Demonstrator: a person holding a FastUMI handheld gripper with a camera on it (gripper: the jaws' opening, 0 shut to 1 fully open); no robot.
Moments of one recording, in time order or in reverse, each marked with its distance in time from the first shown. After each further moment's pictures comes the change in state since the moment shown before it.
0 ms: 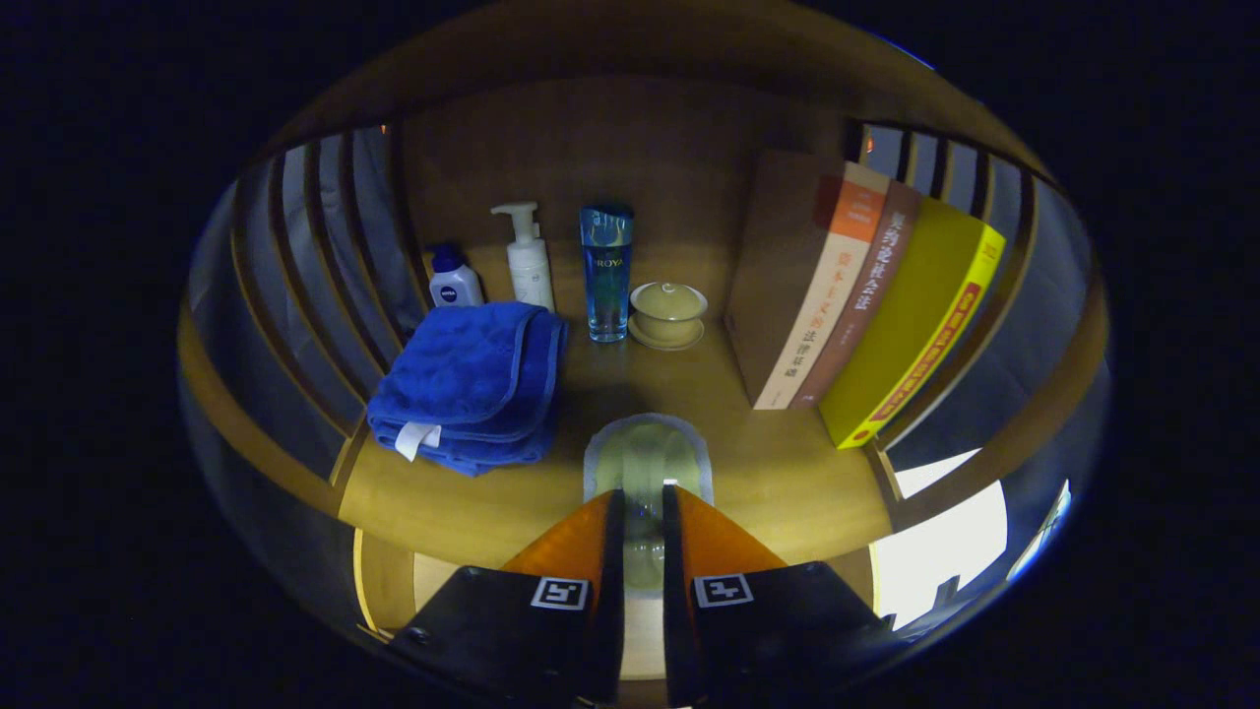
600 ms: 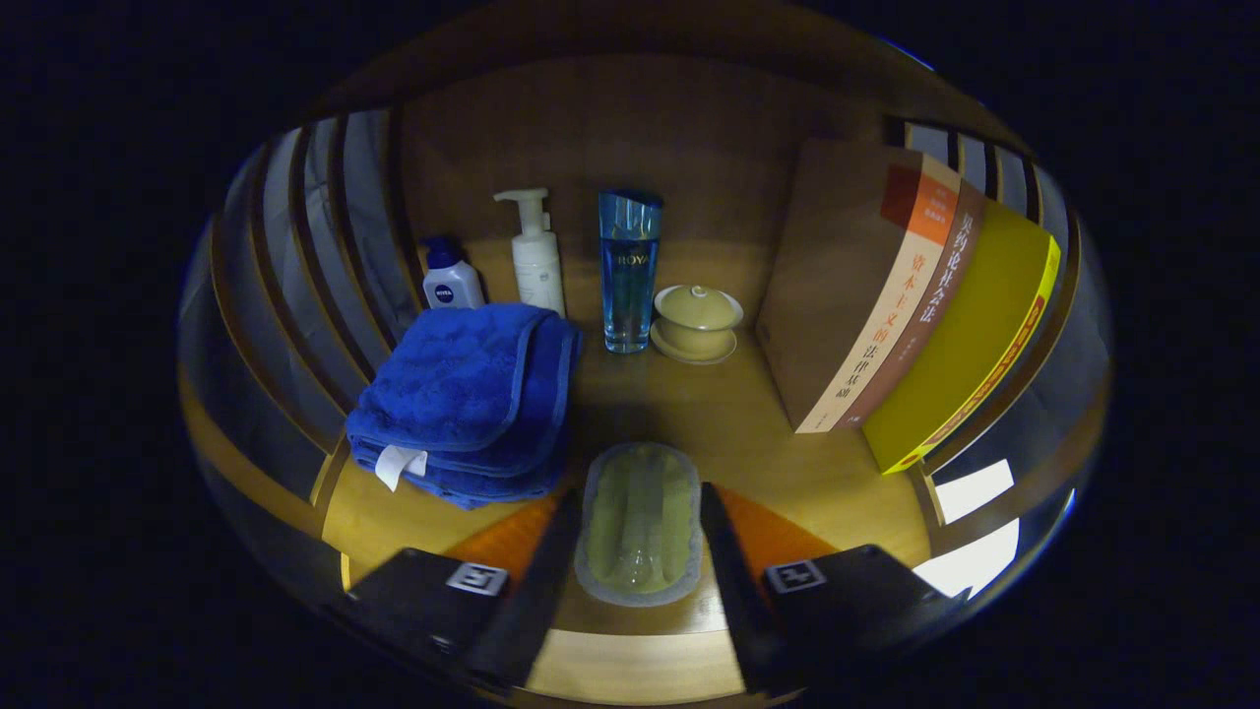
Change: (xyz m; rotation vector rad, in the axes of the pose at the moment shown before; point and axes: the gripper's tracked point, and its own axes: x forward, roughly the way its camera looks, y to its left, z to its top) arm 0.029 0.021 0.005 -0.020 -0.066 0.025
